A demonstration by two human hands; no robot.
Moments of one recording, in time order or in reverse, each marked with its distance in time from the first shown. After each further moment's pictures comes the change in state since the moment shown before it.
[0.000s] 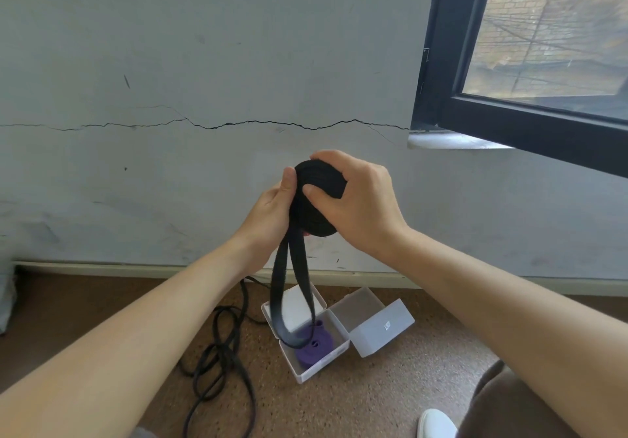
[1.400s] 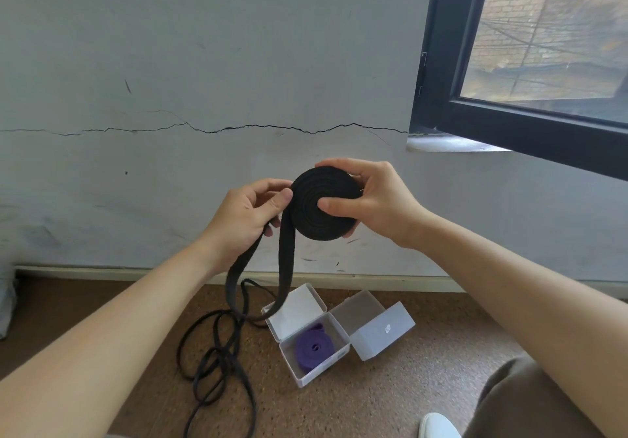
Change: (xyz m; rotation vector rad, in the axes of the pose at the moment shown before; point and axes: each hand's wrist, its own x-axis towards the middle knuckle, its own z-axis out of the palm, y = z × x) left_hand -0.001 -0.003 -0.037 0.143 0.033 0.144; right_hand 0.012 0.035 -0.026 0.460 -0.362 0.210
